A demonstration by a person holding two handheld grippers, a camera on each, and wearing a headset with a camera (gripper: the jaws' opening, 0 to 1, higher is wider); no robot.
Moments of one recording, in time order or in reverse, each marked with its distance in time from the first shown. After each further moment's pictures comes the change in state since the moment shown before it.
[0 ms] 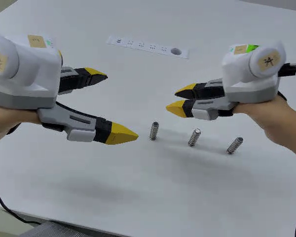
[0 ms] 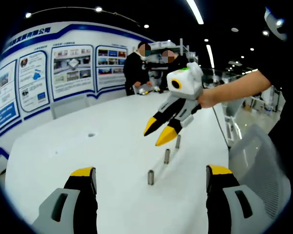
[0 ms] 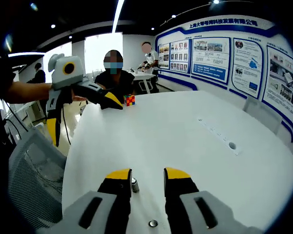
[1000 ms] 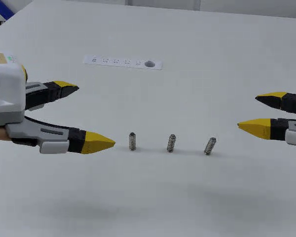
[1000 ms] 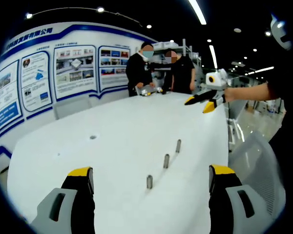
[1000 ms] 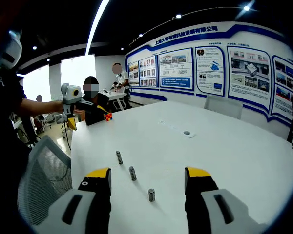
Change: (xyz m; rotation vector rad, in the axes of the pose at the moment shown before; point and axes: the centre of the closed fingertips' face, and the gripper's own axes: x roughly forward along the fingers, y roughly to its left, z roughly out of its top) left arm -0.004 -0.003 0.013 -0.017 -0.001 0.028; right arm -0.183 -0.031 -0.052 0.136 -0.114 -0.210
